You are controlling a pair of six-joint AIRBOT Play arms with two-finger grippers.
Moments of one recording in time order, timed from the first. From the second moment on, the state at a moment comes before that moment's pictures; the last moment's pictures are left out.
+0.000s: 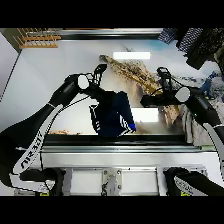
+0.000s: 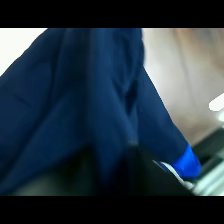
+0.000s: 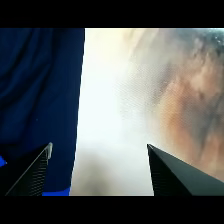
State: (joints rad) left arm -0.47 -1.58 1.40 1.11 -1.00 -1.56; right arm 0.17 -1.19 1.02 -1.22 0.91 1.43
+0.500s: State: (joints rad) left arm -0.24 -1.63 1.49 1.11 -0.89 -1.59; right arm 0.16 -1.19 1.01 -1.22 0.91 1.43
